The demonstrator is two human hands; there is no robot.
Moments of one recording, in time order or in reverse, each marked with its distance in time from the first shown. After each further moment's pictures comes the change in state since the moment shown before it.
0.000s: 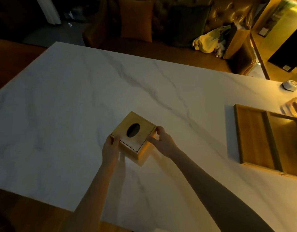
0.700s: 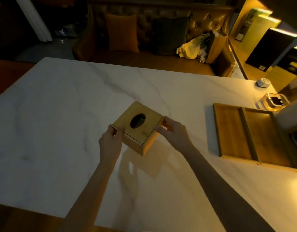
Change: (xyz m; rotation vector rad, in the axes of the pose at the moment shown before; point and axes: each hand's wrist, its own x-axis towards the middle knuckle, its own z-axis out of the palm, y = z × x) left_hand -0.060 0.064 0.046 0.248 0.068 0.388; right_hand -0.060 0.012 -0.086 0.096 0.326 -0.183
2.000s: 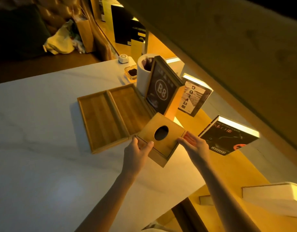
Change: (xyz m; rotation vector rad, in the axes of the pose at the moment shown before) left_hand -0.269 0.148 0.362 0.043 -0.848 0.332; right_hand -0.244 0.266 -0.307 0.259 0.772 0.556
